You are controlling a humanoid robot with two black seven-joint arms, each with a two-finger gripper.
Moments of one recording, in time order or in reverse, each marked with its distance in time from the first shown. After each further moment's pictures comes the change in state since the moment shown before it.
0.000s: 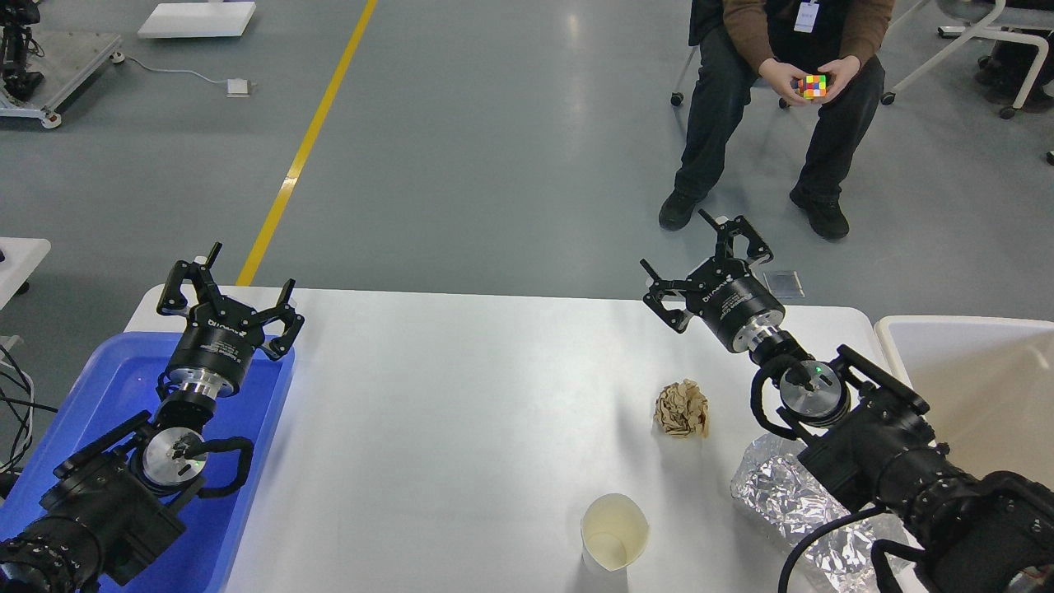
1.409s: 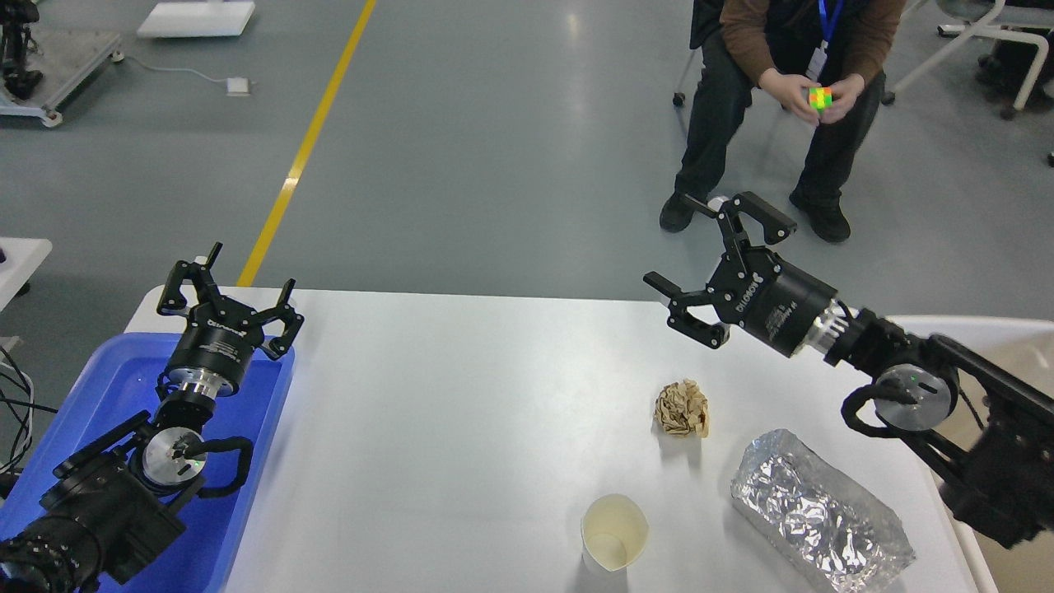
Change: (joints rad) left arm -0.002 0.000 0.001 0.000 -0.002 0.000 -0.001; right arm -0.170 -0.497 -0.082 0.897 -0.364 -0.143 -0.001
